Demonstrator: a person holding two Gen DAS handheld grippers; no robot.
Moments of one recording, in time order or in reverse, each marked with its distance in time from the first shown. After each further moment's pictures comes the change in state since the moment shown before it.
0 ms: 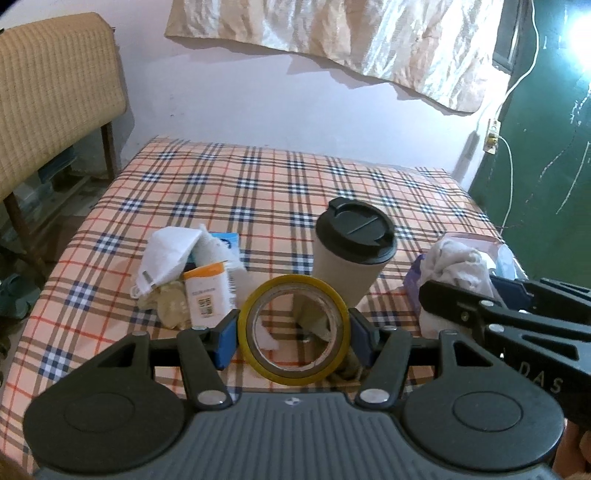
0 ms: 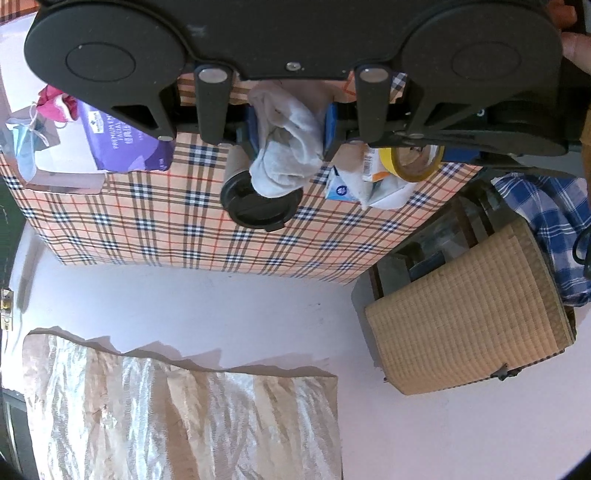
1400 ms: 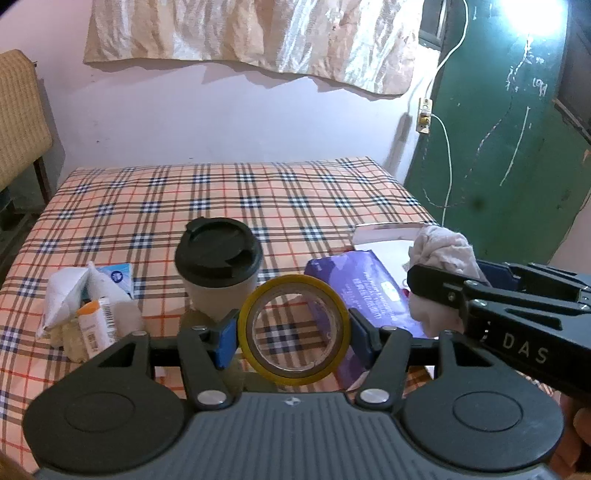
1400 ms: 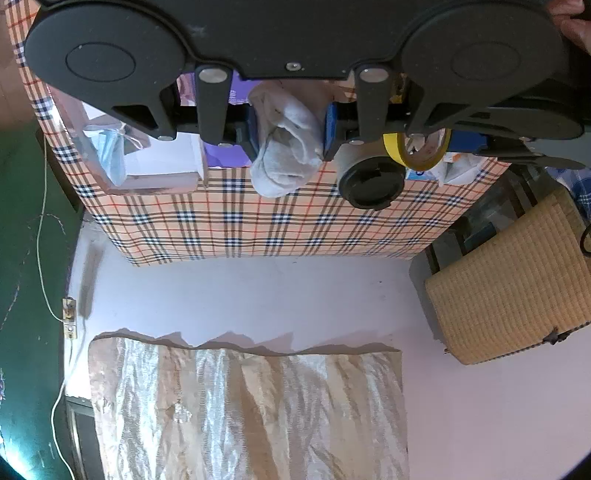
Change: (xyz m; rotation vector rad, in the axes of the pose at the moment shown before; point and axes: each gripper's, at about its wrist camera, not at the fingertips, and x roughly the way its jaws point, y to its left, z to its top) left arm 0.014 -0.090 0.006 0.135 -0.009 -0.135; right arm -0.047 -0.084 -0.002 0.087 -0.051 -0.141
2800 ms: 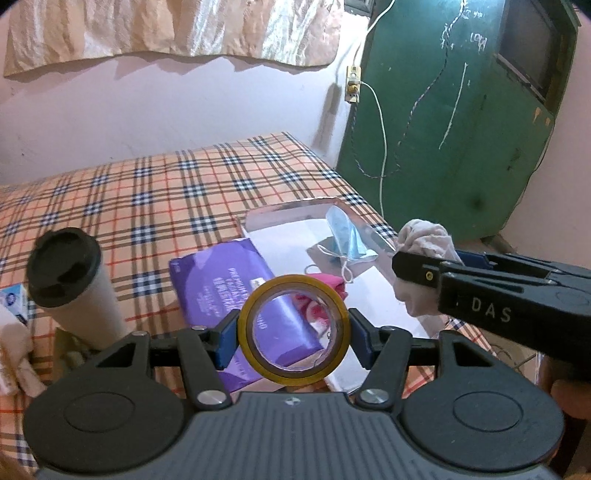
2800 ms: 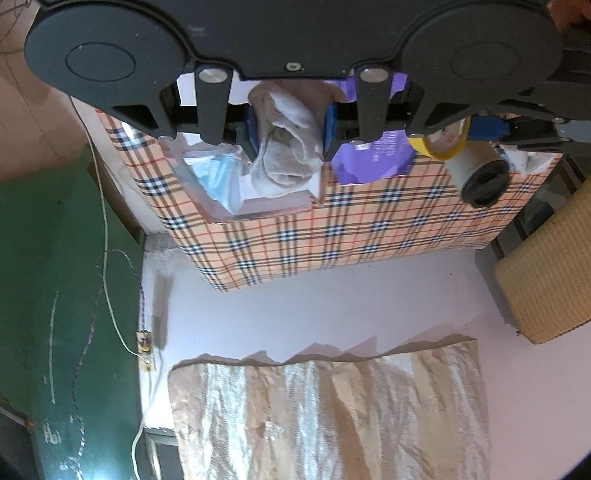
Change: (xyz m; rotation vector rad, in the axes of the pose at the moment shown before) left arm 0.053 -0.089 0.004 0.108 0.060 -0.161; right arm -0.010 -0.118 -0.017 0.137 0.026 -0.161
